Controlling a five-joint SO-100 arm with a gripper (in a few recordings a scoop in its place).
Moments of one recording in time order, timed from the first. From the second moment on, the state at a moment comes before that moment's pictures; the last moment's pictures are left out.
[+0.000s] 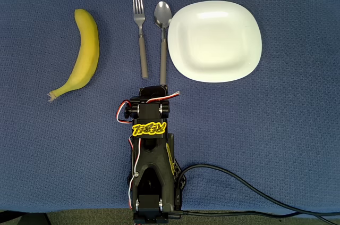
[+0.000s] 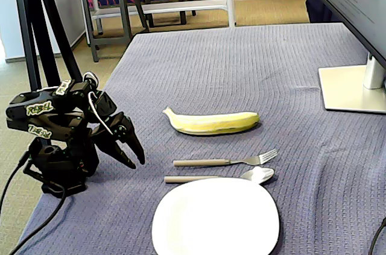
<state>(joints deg) -5.6 168.5 162.8 65.3 -5.6</state>
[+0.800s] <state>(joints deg) -8.3 158.1 149.2 64.6 -18.4</state>
